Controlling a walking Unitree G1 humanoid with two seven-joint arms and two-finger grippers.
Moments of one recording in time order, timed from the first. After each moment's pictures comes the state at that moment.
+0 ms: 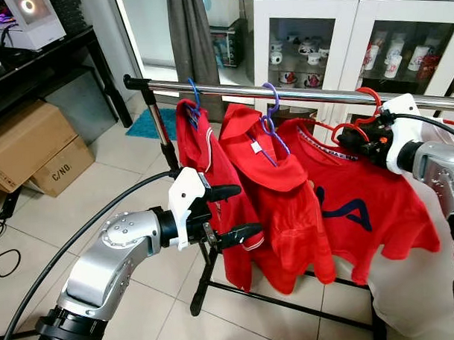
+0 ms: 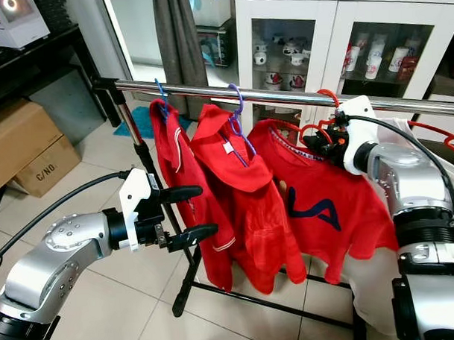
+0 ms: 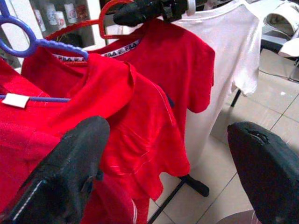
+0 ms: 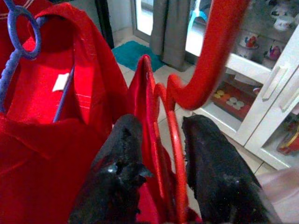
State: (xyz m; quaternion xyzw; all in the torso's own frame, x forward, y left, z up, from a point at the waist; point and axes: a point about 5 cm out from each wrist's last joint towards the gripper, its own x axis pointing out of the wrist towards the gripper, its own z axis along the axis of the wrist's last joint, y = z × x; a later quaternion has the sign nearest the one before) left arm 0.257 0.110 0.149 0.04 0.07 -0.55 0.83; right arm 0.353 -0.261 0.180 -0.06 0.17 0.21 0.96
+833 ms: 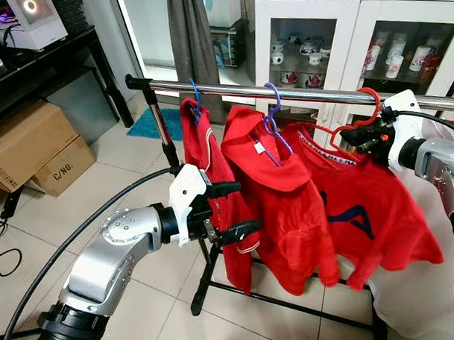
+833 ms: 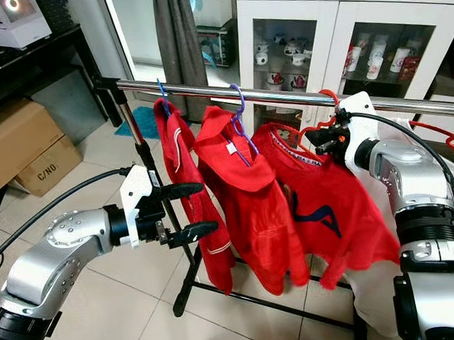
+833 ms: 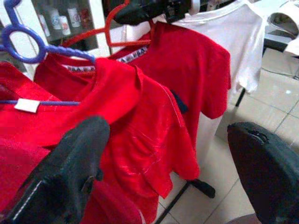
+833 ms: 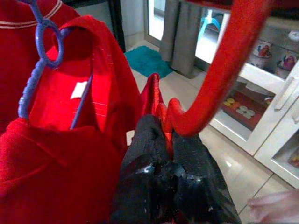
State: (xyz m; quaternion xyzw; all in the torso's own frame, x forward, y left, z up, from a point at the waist) left arm 0.262 0.108 0.152 0.05 0.06 -0.55 0.83; right arm 0.352 -0.257 0.186 -0.06 0.16 0.24 0.96
